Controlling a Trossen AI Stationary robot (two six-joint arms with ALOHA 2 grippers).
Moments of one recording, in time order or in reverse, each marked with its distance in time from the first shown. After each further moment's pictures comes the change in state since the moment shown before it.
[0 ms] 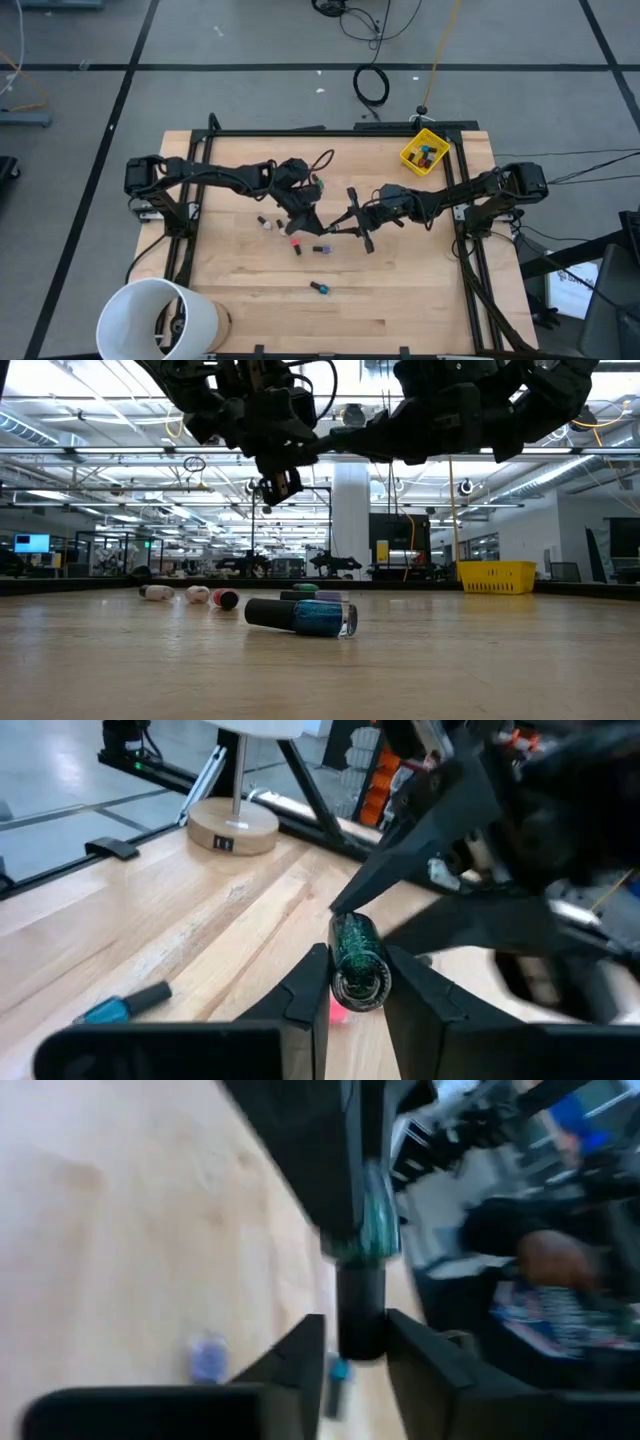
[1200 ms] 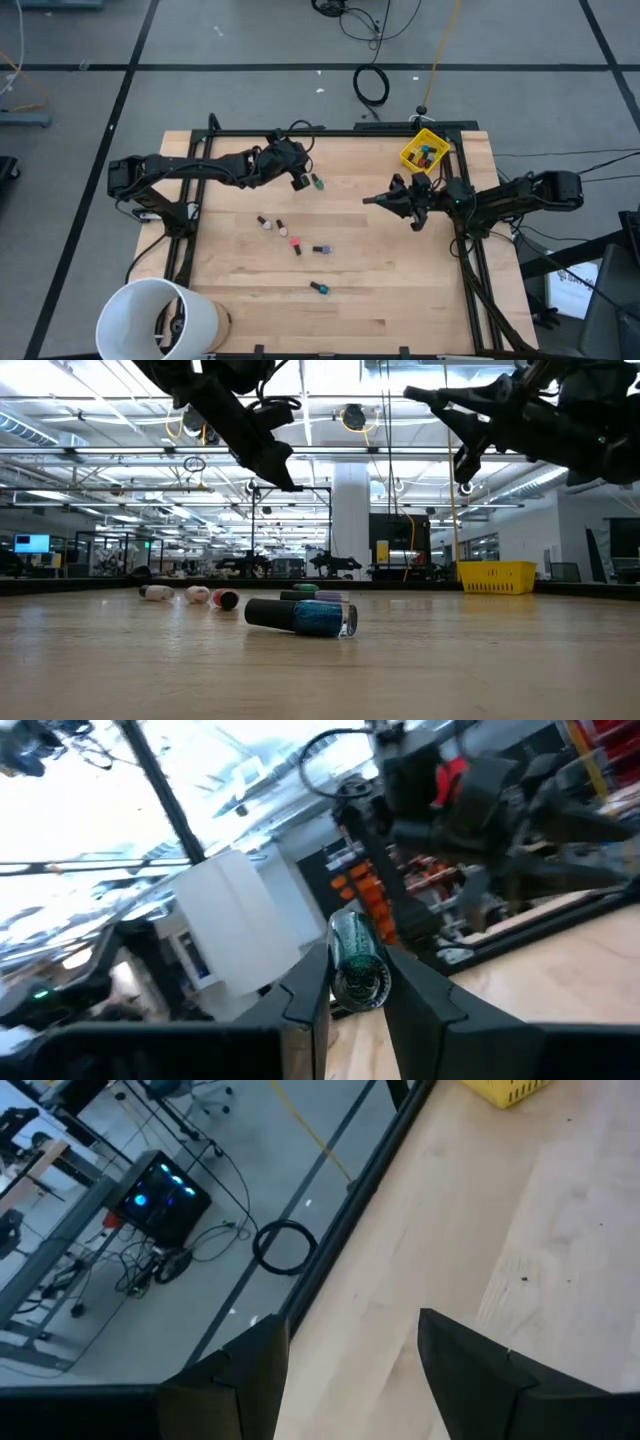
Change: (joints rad) left arm 0.070 -0.138 0.000 -0.074 -1.251 0.531; right arm -0.182 -0.330 -0.514 0.702 -0.018 0.908
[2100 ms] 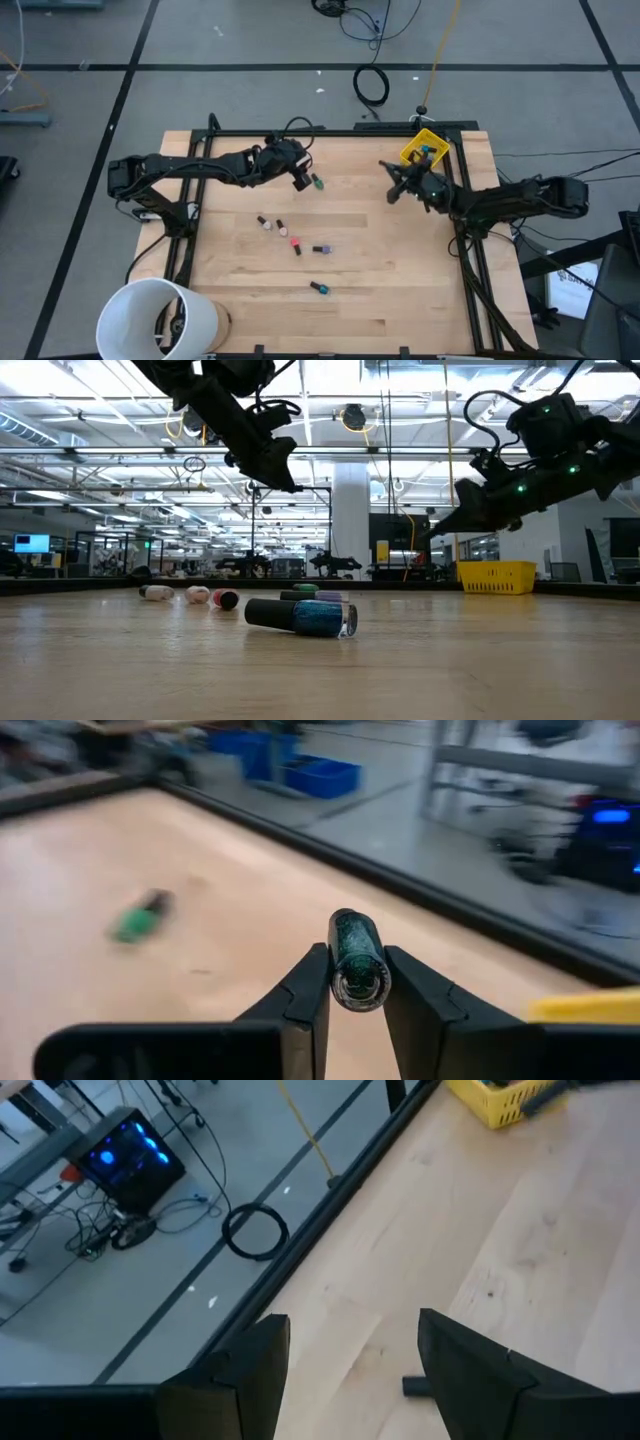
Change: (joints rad) left arm 0.014 0.000 0.000 -0.026 0.055 -0.181; right arm -0.143 -0.072 0.012 -0.703 0.771 -0.433
